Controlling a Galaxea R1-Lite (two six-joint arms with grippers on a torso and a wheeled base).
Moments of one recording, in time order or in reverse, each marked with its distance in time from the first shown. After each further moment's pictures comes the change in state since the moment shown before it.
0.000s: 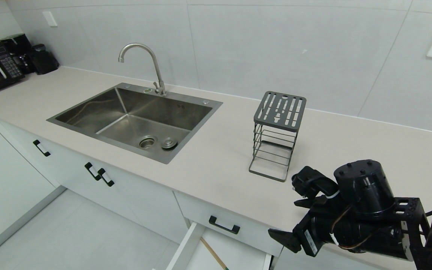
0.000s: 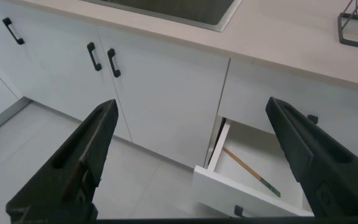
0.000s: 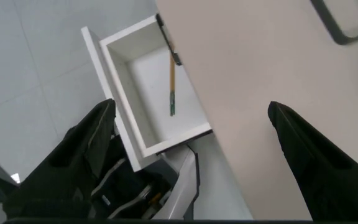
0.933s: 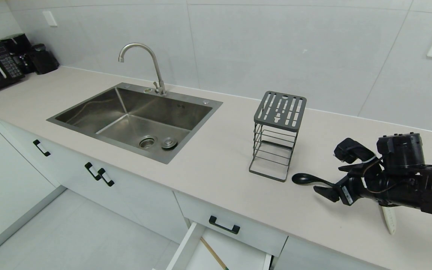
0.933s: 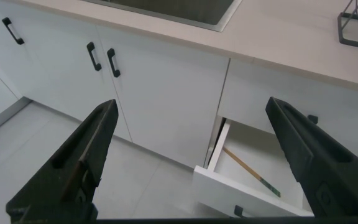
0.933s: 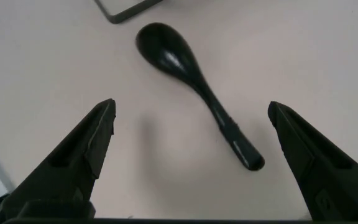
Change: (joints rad) left arm 0.000 0.000 0.000 0.000 0.000 0.000; right arm -0.461 0.076 -0.080 -0.046 0.079 -0.309
